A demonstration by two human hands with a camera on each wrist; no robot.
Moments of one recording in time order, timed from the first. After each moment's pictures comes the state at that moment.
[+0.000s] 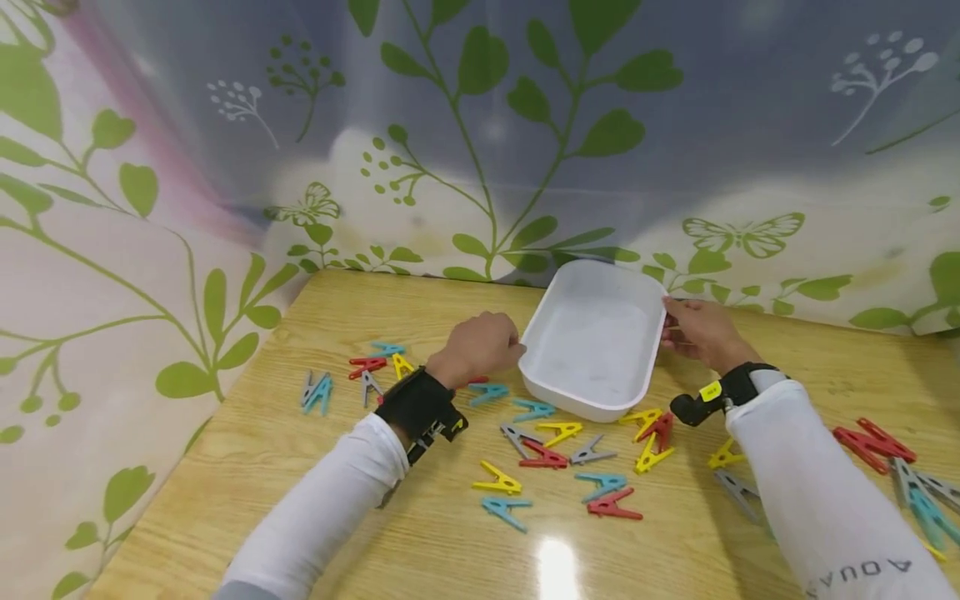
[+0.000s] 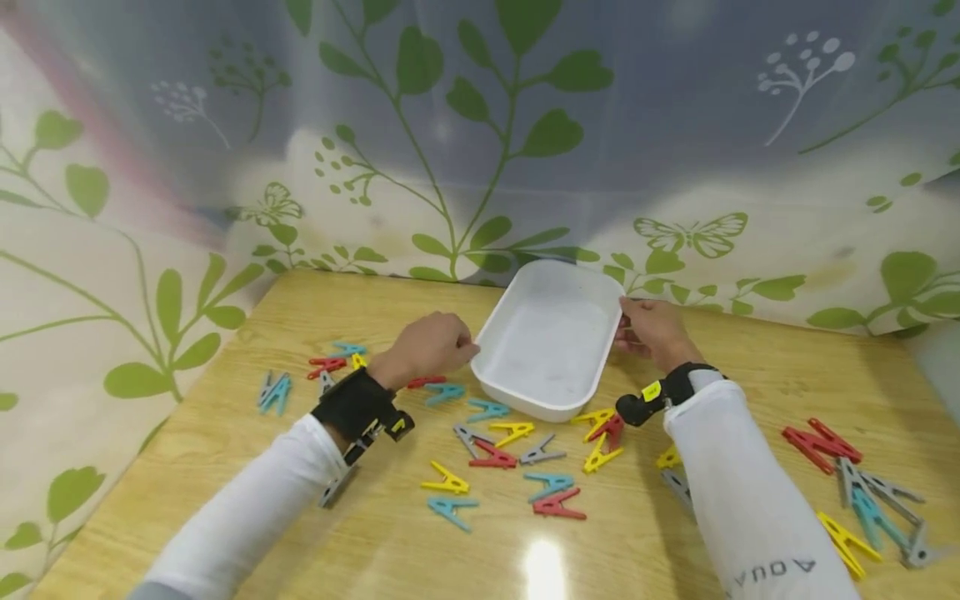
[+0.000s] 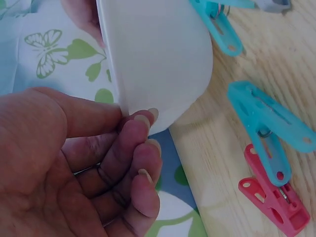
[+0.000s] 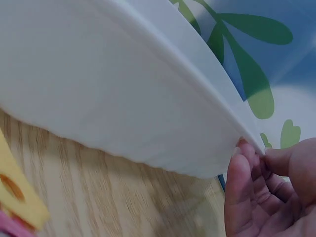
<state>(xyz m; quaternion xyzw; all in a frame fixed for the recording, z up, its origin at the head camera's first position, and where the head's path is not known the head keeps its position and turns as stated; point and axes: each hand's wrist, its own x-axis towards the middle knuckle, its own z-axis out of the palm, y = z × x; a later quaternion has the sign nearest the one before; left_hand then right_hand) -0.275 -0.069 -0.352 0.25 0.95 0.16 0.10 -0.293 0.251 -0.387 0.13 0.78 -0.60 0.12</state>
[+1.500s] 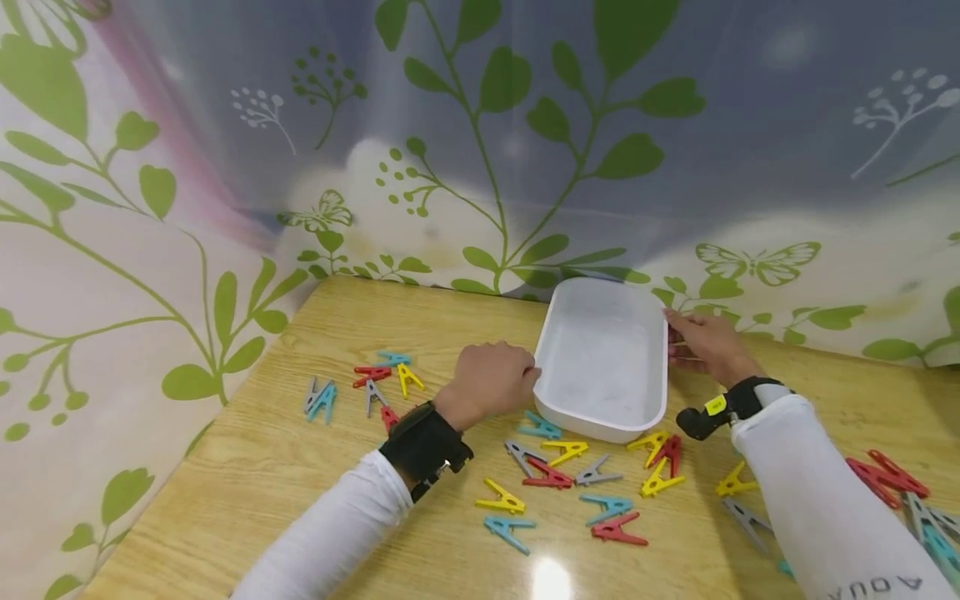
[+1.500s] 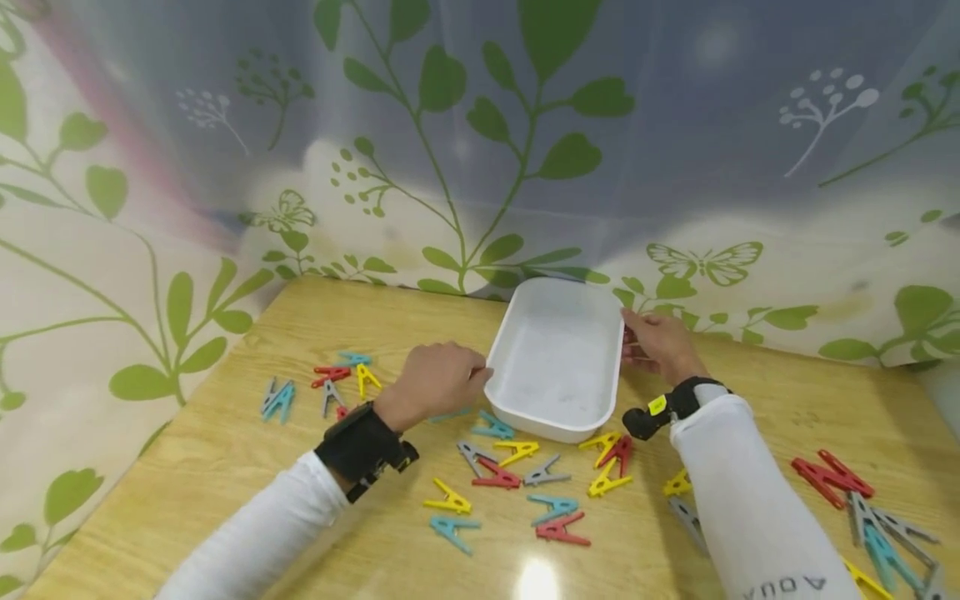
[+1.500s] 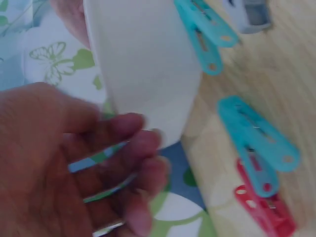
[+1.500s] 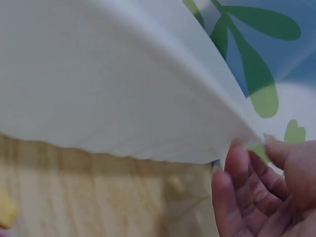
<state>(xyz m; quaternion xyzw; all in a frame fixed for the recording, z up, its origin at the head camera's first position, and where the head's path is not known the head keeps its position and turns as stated) -0.256 -0.063 -0.366 0.26 0.96 0.09 0.00 -0.310 0.256 -0.390 0.11 0.80 -0.57 0.13</state>
